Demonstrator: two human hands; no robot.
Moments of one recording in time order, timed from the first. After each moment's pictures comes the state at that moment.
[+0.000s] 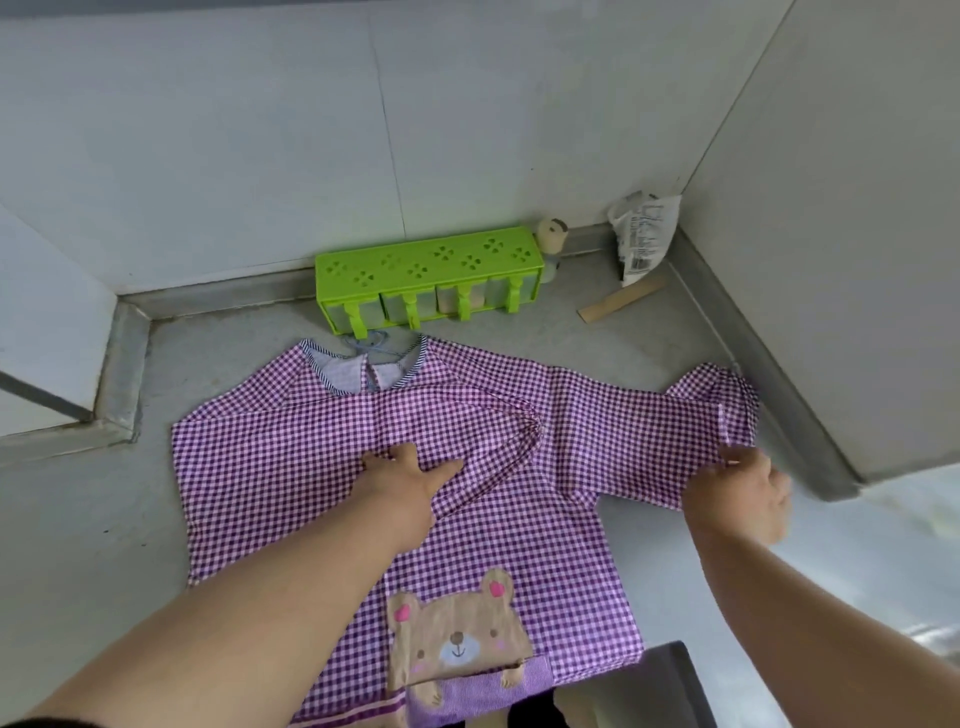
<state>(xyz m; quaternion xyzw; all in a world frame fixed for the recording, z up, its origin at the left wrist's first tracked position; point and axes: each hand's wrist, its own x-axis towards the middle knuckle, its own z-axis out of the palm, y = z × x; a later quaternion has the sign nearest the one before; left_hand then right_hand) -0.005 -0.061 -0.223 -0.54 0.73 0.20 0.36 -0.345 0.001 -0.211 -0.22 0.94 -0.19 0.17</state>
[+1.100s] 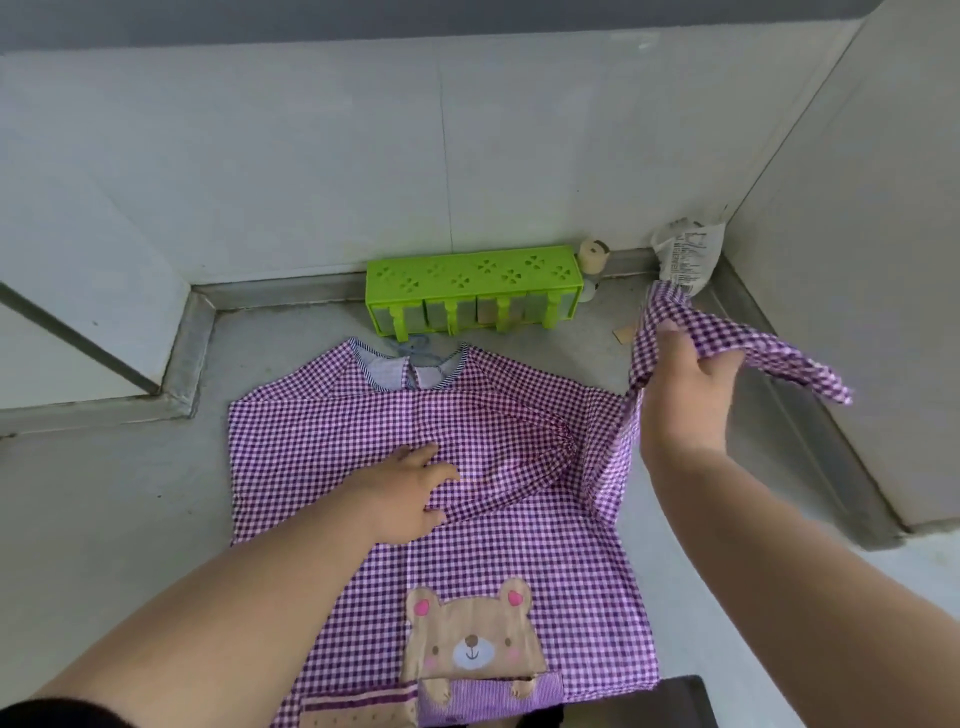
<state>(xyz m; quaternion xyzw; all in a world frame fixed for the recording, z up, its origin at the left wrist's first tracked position) 0.038 -0.054 -0.200 -0.54 0.75 0.28 0.25 -0.241 -0.074 -0.085 -0.28 0.66 -0.59 0.38</state>
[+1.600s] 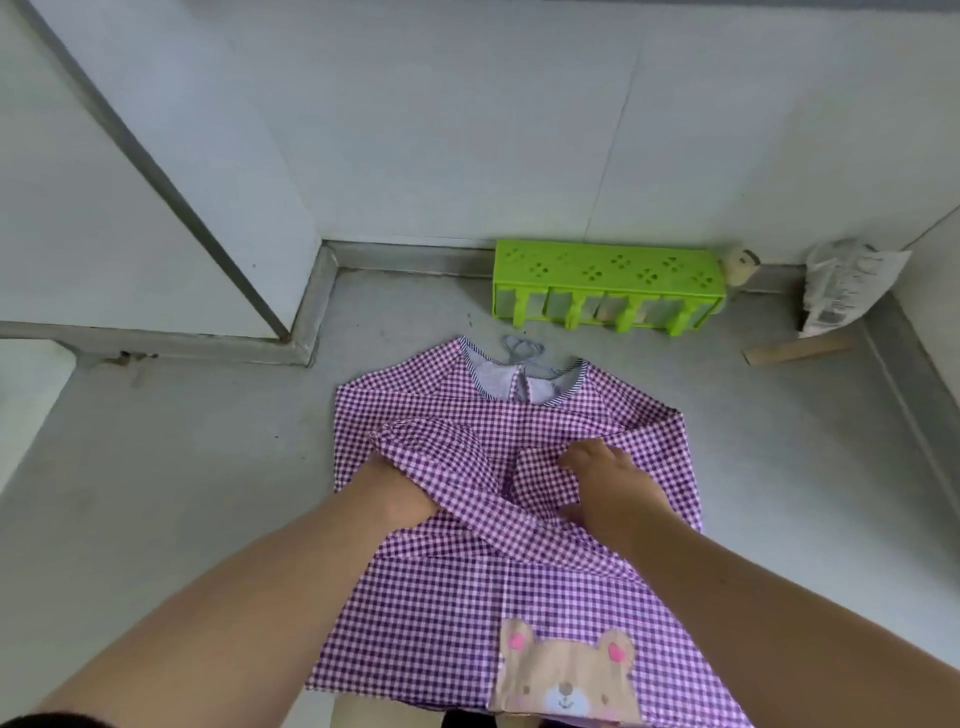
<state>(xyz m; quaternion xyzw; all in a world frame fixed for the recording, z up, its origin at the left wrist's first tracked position) 0.135 -0.018 -0.191 -0.72 0.53 0.42 0.12 -0.125 -0.058 -0.211 -0.76 0.58 0.17 0.24</state>
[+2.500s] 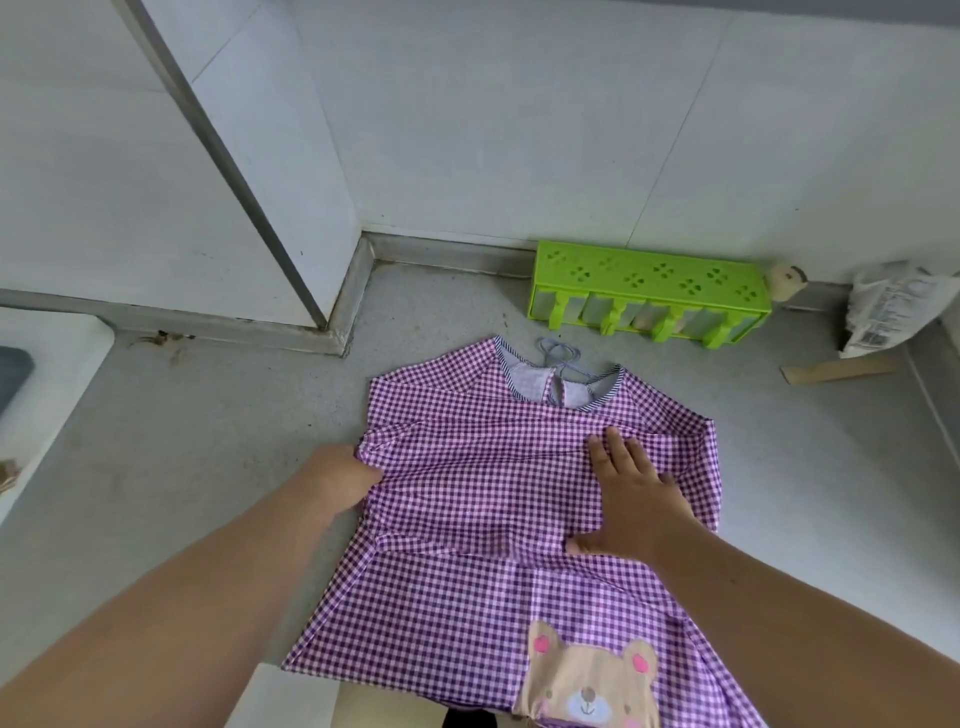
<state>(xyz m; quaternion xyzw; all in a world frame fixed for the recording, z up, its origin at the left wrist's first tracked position) 0.243 0.001 -0.218 -0.84 0.30 0.44 -0.03 -0.111 -0.059 -0.226 -0.76 0.56 0.26 0.21</state>
